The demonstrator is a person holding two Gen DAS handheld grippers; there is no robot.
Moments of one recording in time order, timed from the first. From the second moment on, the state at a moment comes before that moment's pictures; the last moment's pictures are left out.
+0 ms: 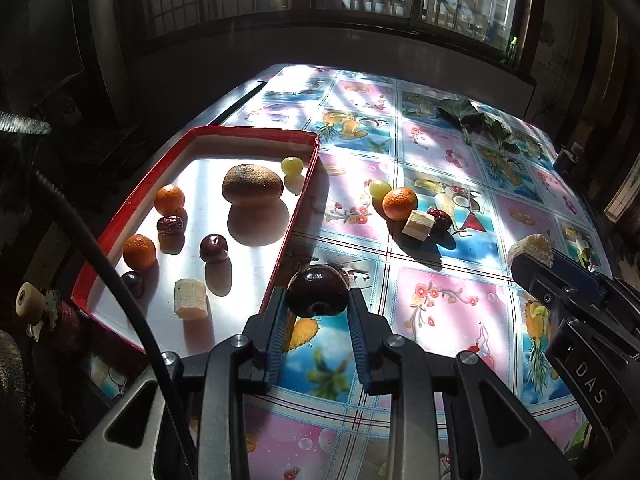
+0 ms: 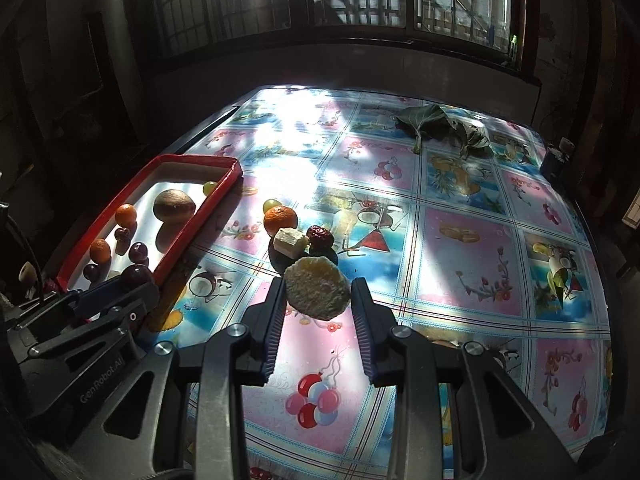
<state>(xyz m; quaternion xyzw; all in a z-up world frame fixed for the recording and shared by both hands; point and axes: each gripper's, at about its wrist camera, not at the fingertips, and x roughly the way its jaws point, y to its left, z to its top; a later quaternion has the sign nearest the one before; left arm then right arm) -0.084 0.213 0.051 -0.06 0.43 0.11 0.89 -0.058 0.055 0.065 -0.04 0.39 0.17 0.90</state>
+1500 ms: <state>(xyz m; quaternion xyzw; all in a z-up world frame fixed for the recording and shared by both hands) -0.066 0.333 0.052 -0.13 0.43 0.16 0.88 -0.050 0.132 0.056 -0.03 0.41 0.27 0.87</state>
